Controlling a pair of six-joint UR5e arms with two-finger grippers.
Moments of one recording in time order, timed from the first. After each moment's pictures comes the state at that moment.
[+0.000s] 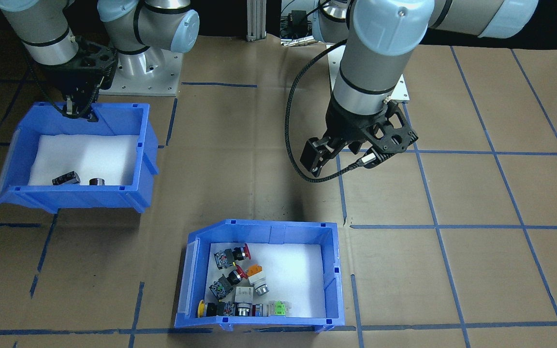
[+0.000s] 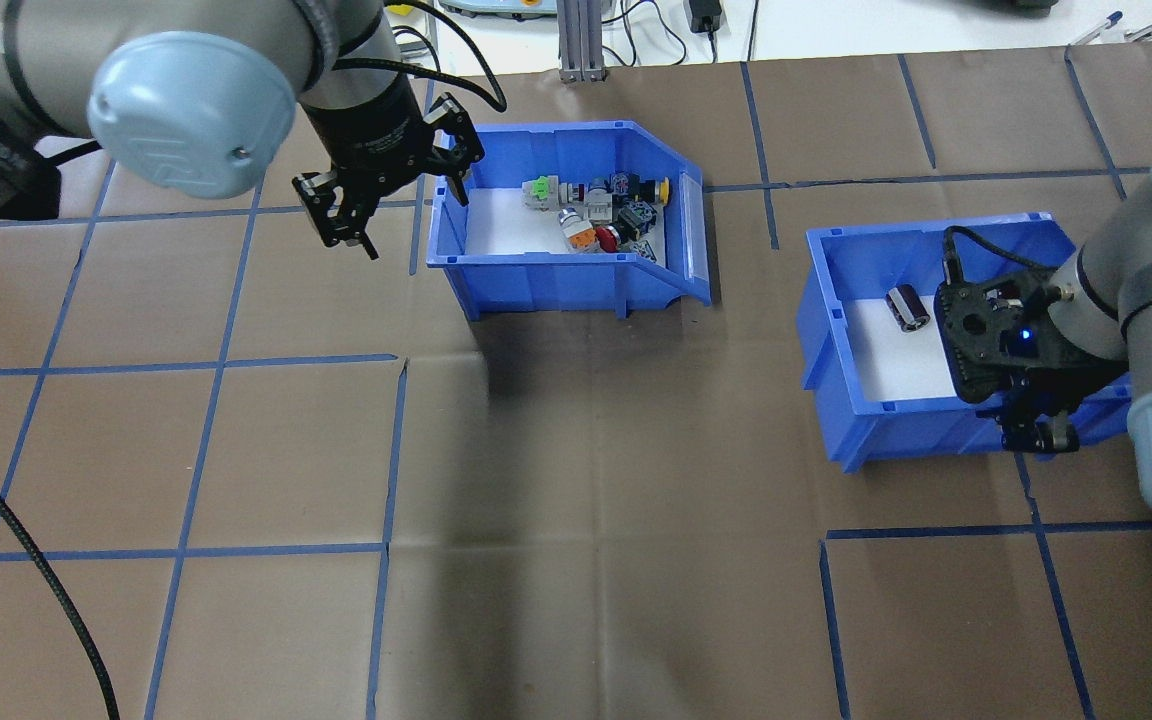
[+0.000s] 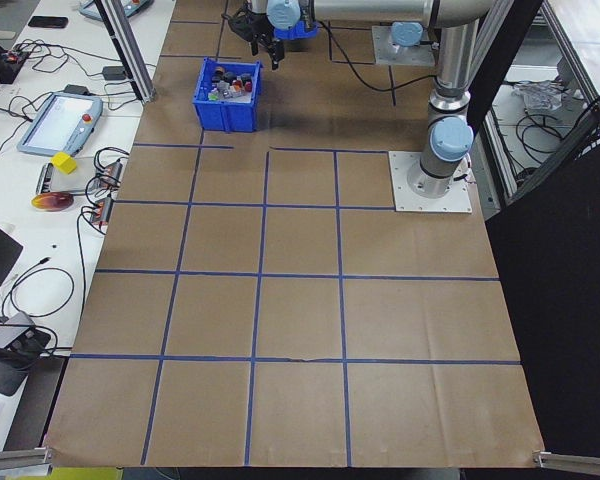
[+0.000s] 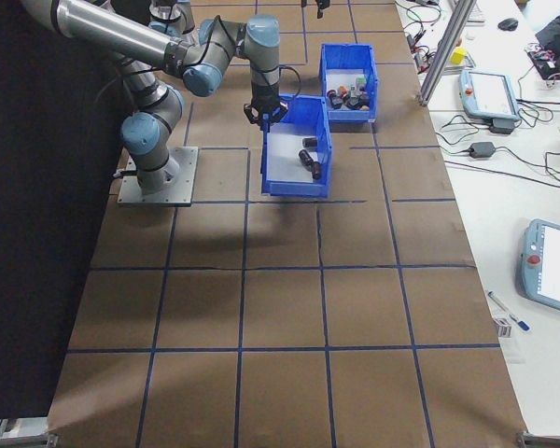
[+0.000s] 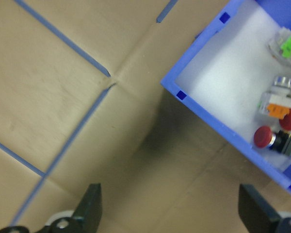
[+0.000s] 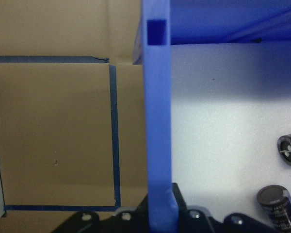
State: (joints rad) left arm -1.73 -1.74 -1.46 -1.51 1.58 -0.63; right arm 1.32 -1.89 2.15 -1.85 -1.61 -1.82
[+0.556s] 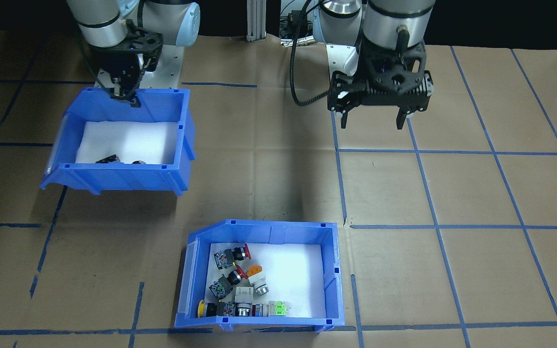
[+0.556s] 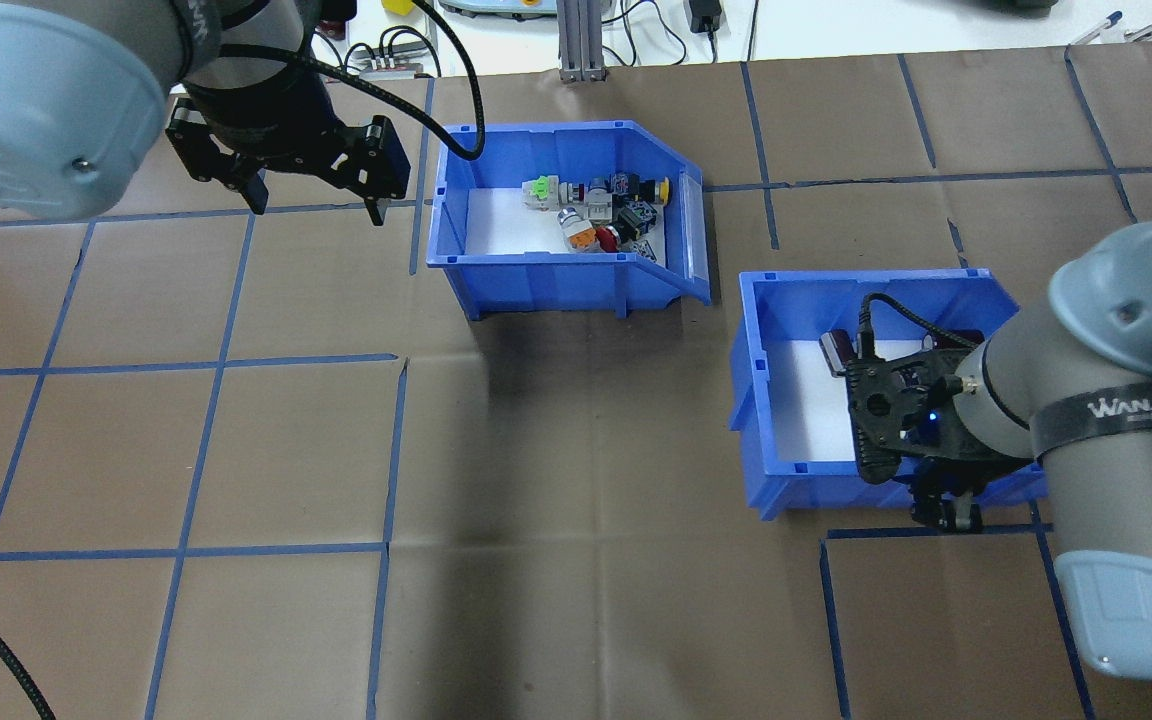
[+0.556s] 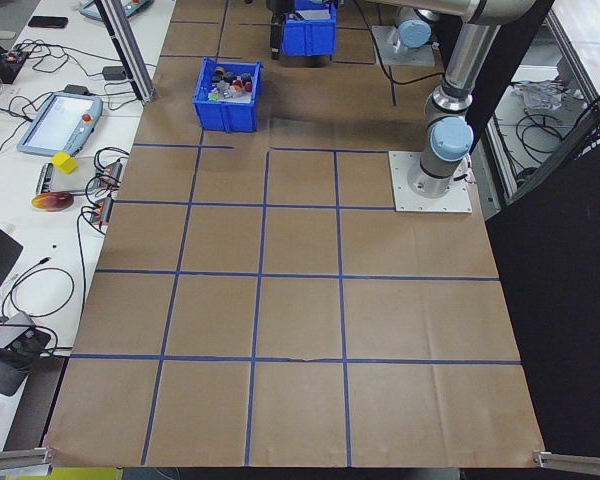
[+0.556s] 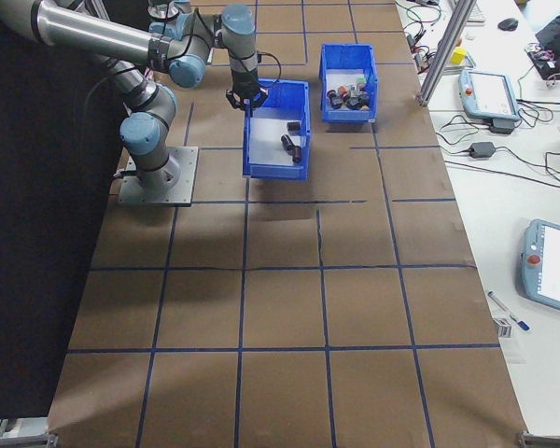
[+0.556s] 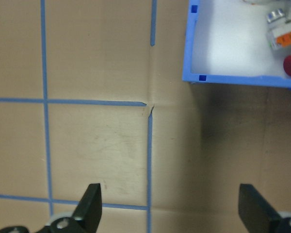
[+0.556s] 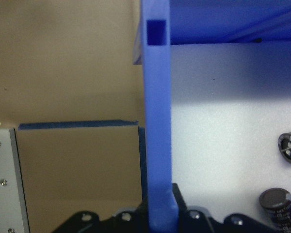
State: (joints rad) left arm -1.71 -1.61 -1.48 -1.55 1.71 0.00; right arm 1.54 -1.98 2.22 -1.84 -1.57 -1.56
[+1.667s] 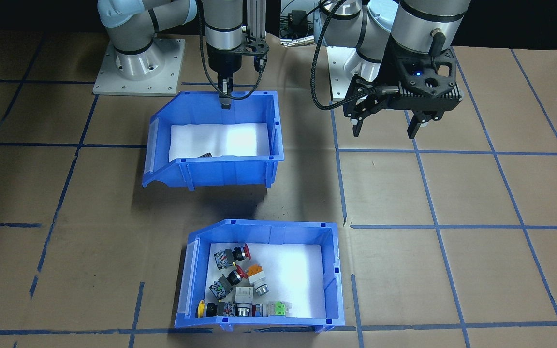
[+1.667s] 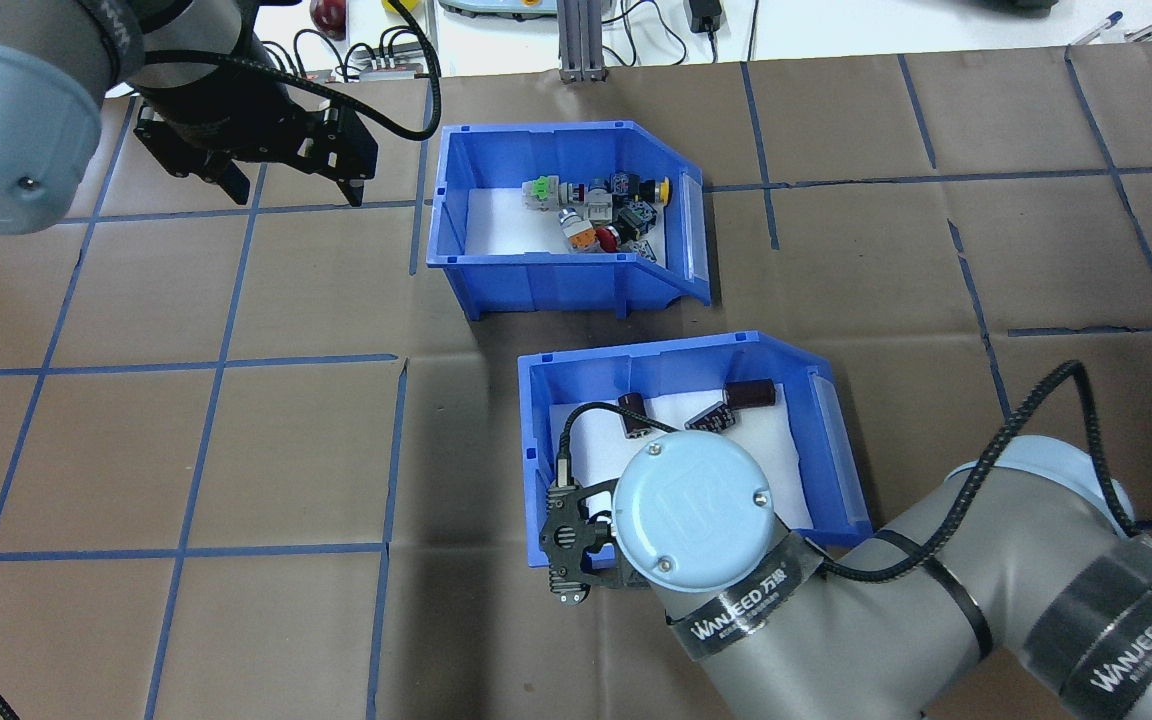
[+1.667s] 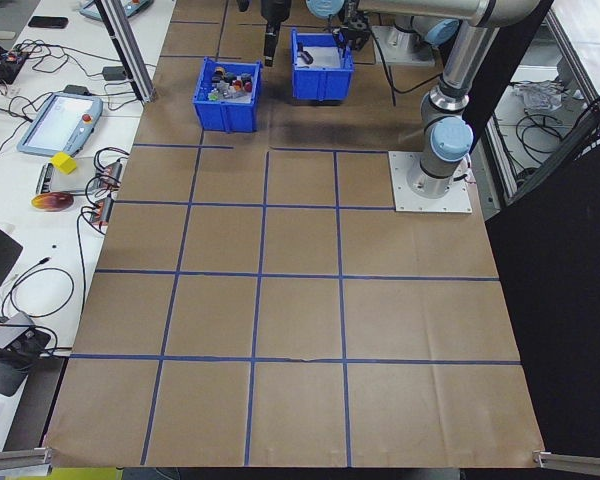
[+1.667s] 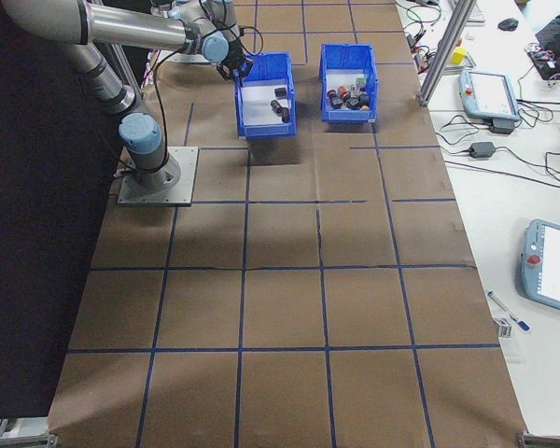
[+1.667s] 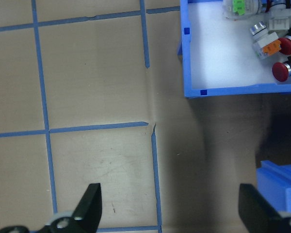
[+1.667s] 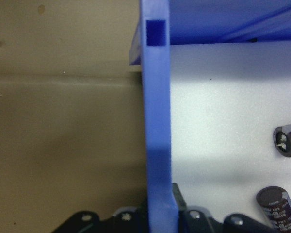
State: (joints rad) left arm -1.63 -1.58 -1.53 -1.46 1.61 -0.01; right arm 2.14 -1.71 2.21 -2.15 -1.67 -1.04
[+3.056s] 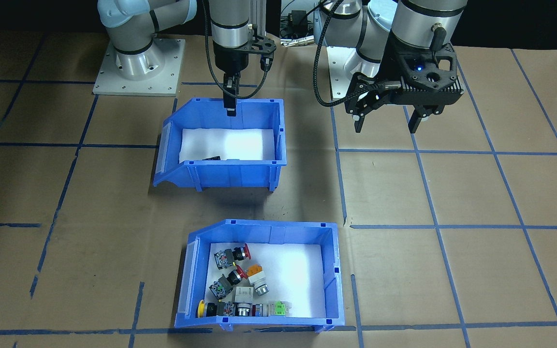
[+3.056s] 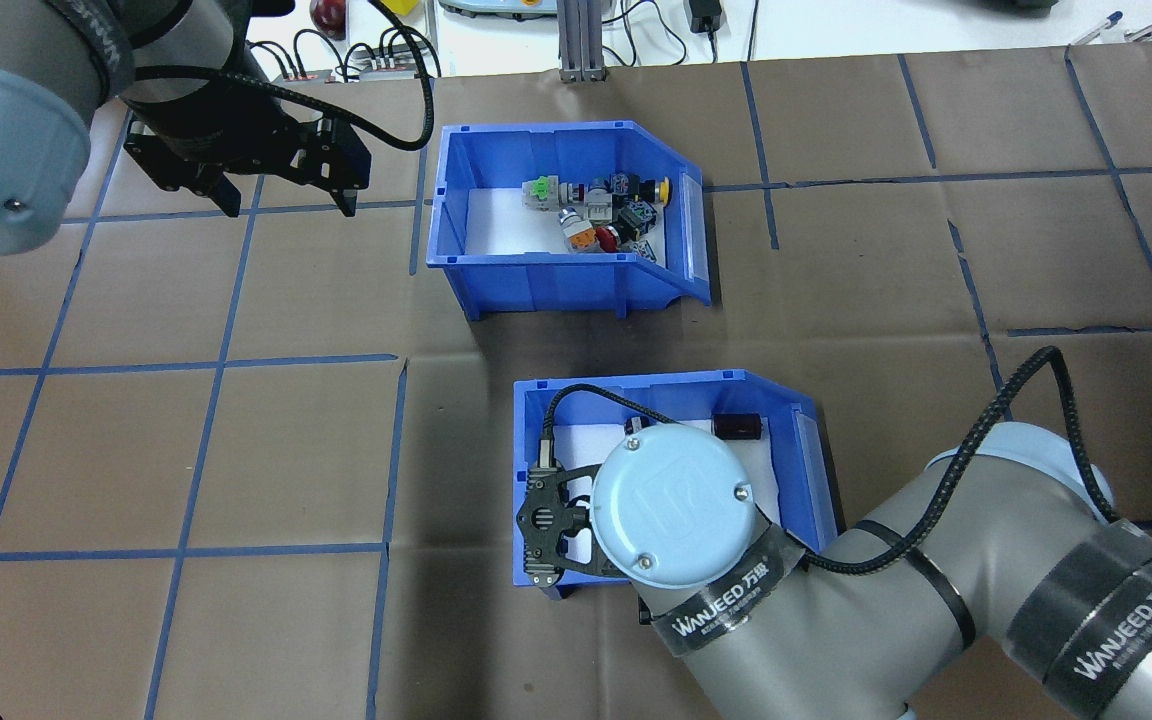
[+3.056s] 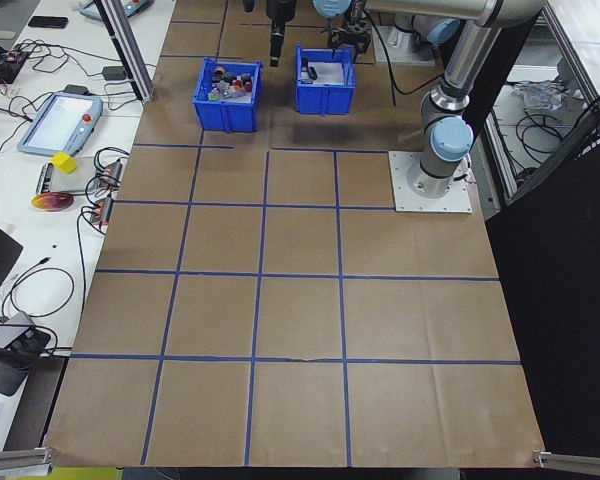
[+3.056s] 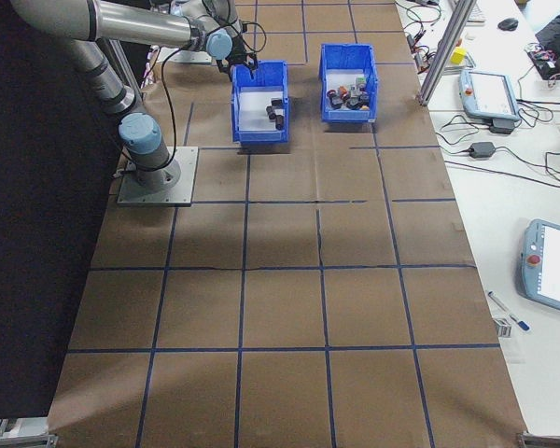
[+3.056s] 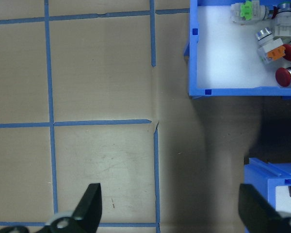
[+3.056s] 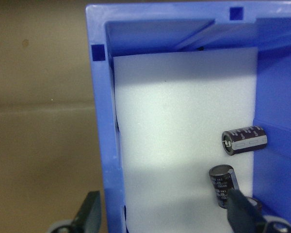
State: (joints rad) left arm -1.63 -1.57 -1.55 -1.46 1.62 -0.03; right arm 2.15 -1.72 2.15 -2.11 -1.66 -0.95
